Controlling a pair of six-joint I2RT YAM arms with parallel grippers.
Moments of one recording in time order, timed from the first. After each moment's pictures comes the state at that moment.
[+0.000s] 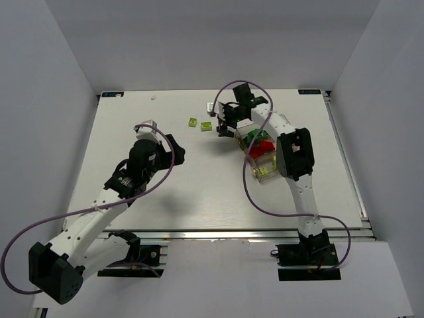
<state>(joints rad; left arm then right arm) -0.51 0.97 0.77 -0.23 -0.21 -0.56 0.42 2.40 2.13 -0.68 -0.70 -1.16</state>
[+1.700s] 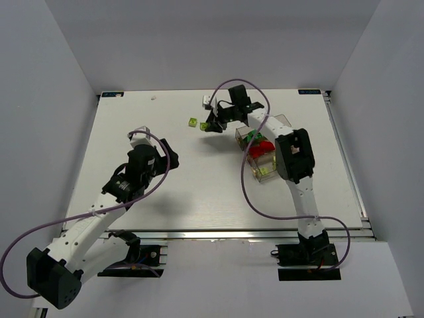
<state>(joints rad) -0.51 0.92 0.74 -0.34 -0.33 -0.64 0.48 2.39 2.02 -0.36 -0.85 -0.79</state>
